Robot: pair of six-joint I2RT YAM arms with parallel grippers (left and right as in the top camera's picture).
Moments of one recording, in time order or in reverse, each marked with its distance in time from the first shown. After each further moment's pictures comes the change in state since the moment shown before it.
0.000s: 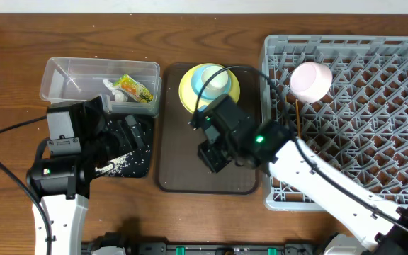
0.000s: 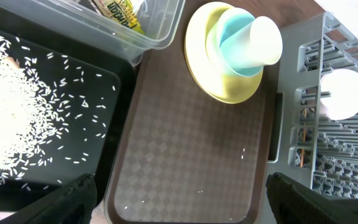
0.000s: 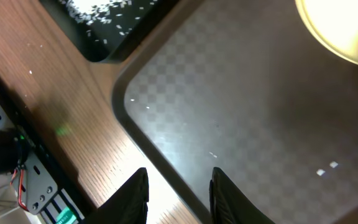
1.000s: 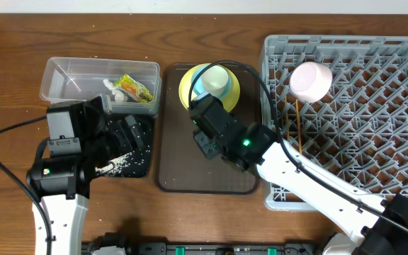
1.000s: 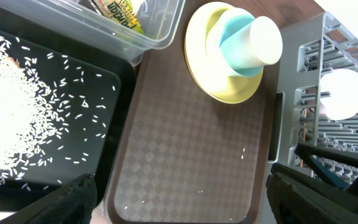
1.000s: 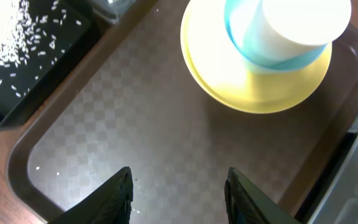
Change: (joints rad) left arm 0.000 0.000 0.000 0.000 0.000 0.000; right arm 0.041 0.049 0.000 0.144 0.406 0.026
